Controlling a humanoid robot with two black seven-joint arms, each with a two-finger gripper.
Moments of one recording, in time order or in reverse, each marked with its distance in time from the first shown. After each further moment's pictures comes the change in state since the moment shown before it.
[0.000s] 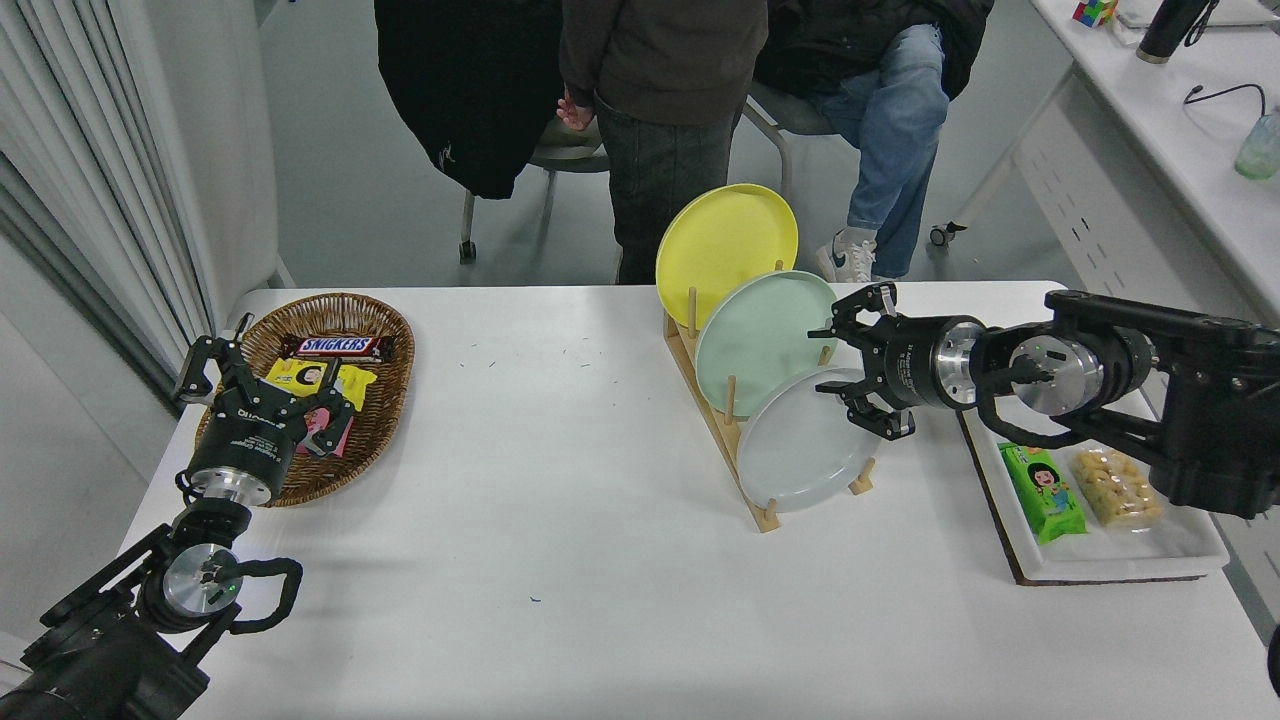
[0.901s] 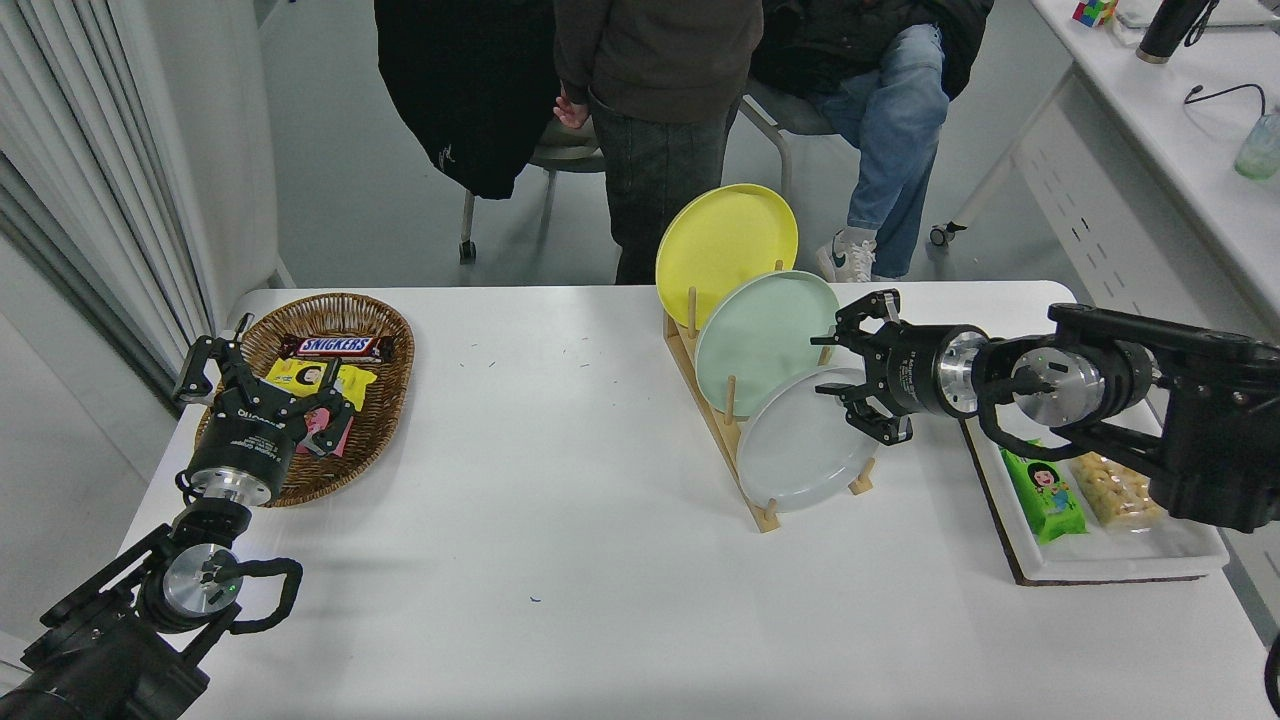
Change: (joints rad) left arm 0.000 0.000 0.000 0.000 0.000 0.000 0.000; right arm -0.046 -0.013 0.041 0.007 0.014 -0.003 0.005
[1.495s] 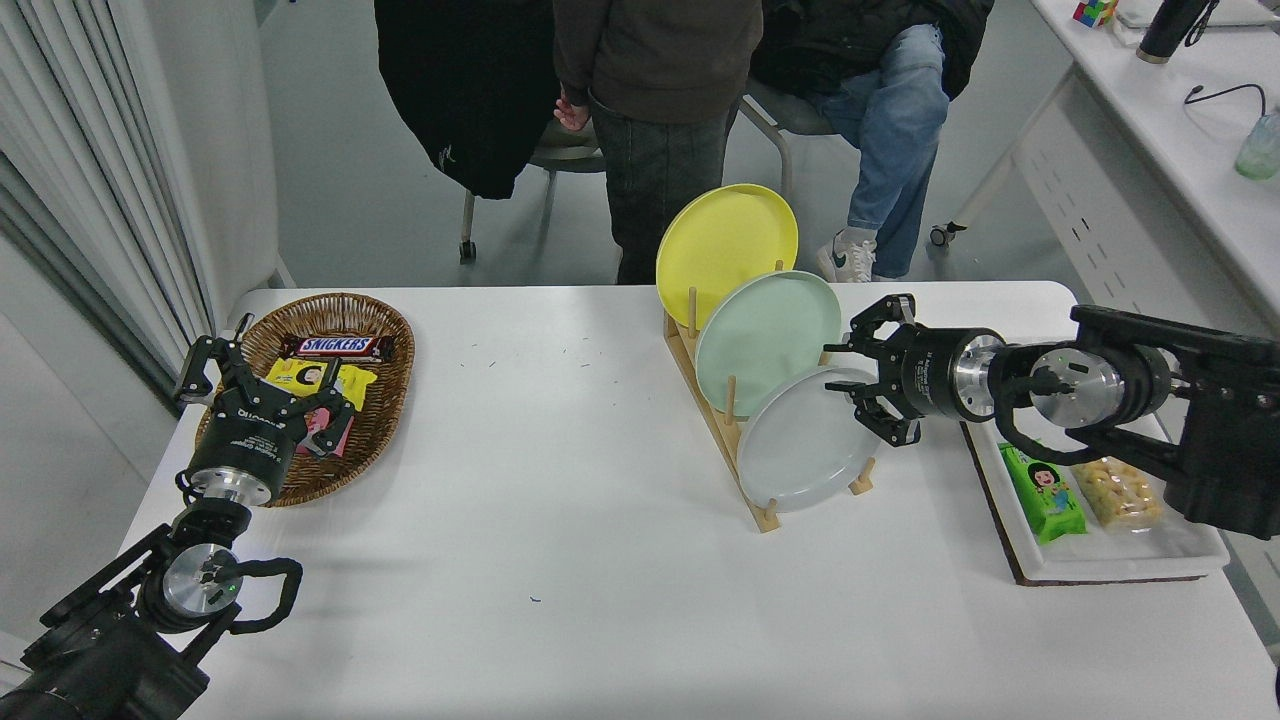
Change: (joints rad) left arm 0.000 0.000 0.000 0.000 0.000 0.000 0.001; right arm -0.017 -0.031 0.029 0.013 0.044 0.003 -0.005
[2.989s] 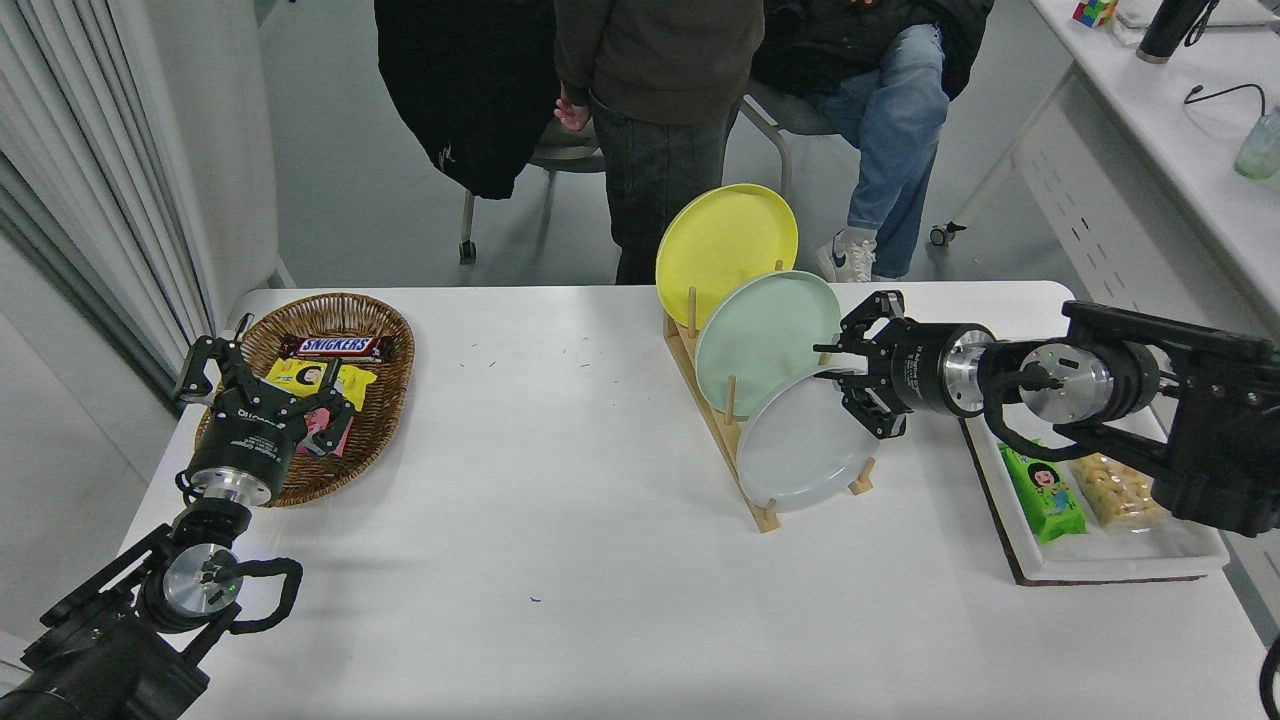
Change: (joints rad) left arm 0.000 0.000 0.000 0.000 0.000 0.000 0.000; right arm -0.002 0.019 0.016 -0.004 -0.003 -0.014 -0.002
